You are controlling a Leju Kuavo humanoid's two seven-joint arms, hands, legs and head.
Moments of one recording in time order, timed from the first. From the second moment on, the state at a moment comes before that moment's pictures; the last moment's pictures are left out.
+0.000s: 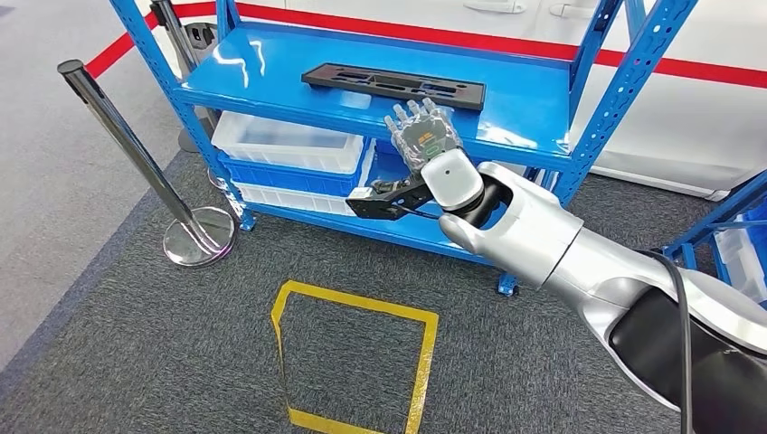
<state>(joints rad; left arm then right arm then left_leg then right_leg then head) -0.08 0.04 -0.86 -0.20 1.17 0.17 -0.09 -1.19 -0.07 1.14 -0.97 0.79 0.30 0.41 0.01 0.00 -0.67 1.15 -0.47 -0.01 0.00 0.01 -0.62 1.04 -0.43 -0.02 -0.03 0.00</state>
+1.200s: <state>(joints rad) -0.08 0.07 -0.86 -0.20 1.17 0.23 -0.13 -1.15 -0.06 1.14 -0.98 0.31 0.20 0.37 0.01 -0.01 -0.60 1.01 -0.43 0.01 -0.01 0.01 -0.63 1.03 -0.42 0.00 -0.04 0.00</state>
